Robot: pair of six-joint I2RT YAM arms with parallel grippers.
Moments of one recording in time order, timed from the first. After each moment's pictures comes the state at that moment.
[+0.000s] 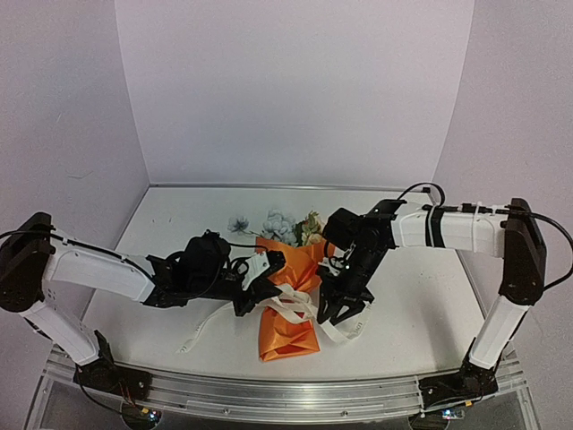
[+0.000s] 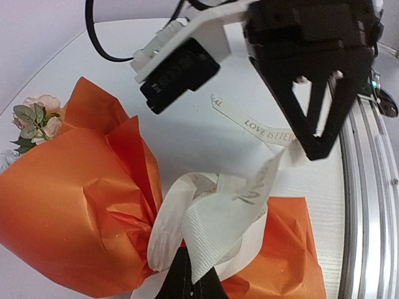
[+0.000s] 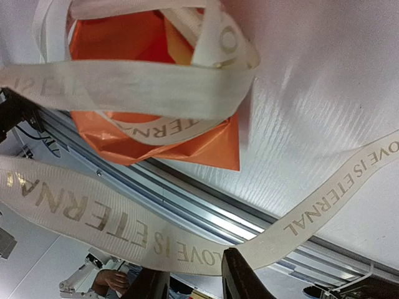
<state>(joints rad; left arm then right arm) -1.02 1.50 0.69 0.32 0.23 0.22 0.87 1.77 1.32 -1.00 -0.55 0.68</state>
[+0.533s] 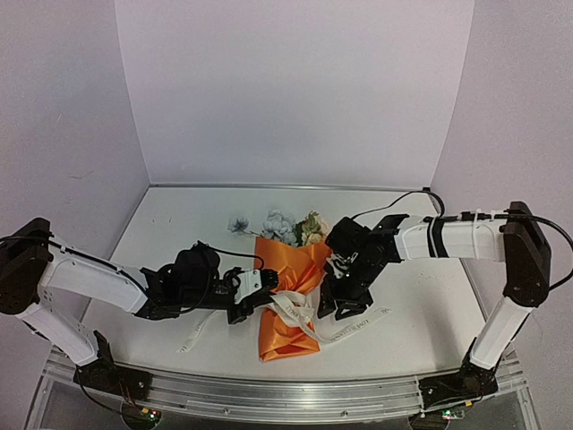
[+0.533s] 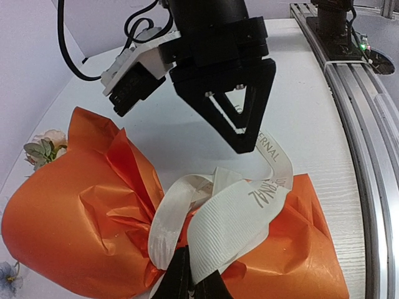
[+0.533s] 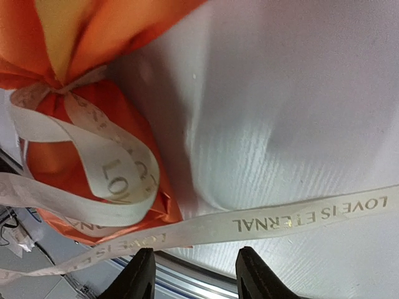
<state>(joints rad) -1.04 1.47 0.59 0.46 0.23 0.41 0.87 1.74 1.18 -0.77 -0.34 0.76</state>
